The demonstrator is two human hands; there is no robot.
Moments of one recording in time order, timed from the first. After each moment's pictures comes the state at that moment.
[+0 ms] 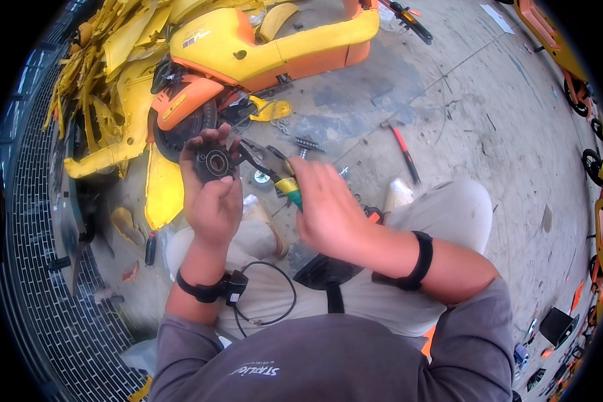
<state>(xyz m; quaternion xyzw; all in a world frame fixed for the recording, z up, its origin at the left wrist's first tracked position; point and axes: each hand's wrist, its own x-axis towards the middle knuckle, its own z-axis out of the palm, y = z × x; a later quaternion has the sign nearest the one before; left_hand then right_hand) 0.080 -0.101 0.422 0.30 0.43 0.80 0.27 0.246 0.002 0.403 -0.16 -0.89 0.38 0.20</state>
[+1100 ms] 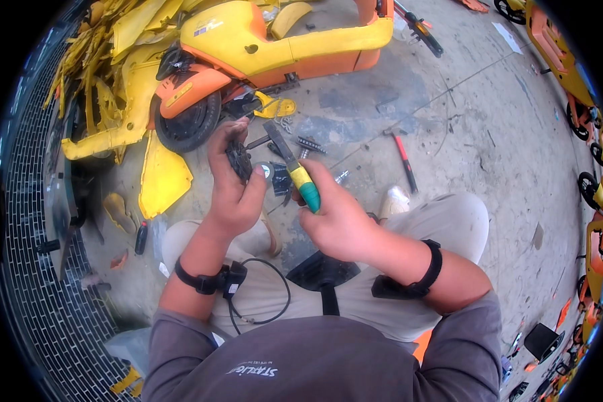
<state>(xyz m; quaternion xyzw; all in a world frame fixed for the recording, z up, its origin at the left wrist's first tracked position) 0.066 -0.105 0.405 0.56 0.64 0.52 0.07 0.248 0.005 0.417 -0.20 -0.69 0.69 0.05</state>
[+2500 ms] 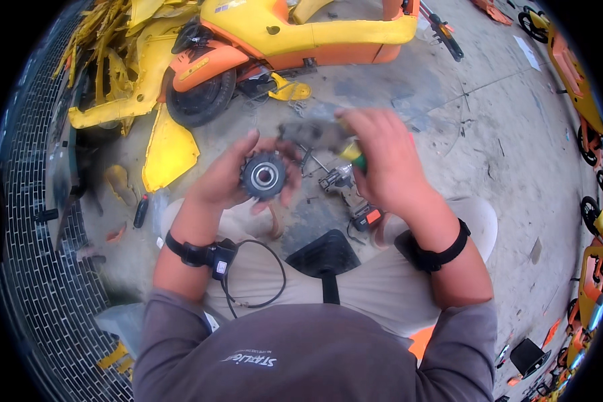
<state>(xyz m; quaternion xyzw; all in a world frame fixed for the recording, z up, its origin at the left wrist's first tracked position) 0.039 -0.128 0.422 0.22 0.34 0.55 0.73 0.244 0.062 0.424 -0.04 -0.92 0.23 0.32</state>
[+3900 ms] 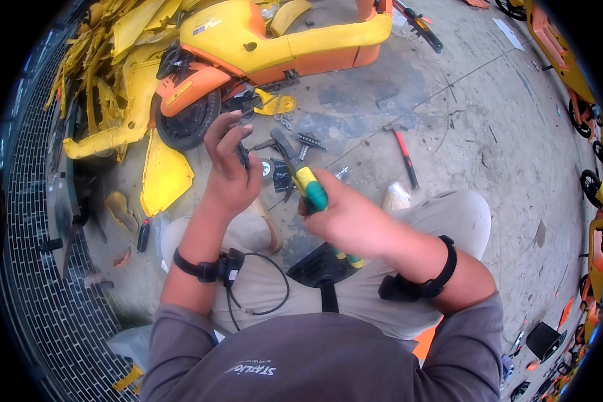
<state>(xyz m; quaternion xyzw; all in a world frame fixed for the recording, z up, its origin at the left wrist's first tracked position) 0.053 -0.096 0.401 0.64 0.67 0.37 -0.09 0.265 0.024 0.445 -0.27 -0.58 0.76 -0.11</state>
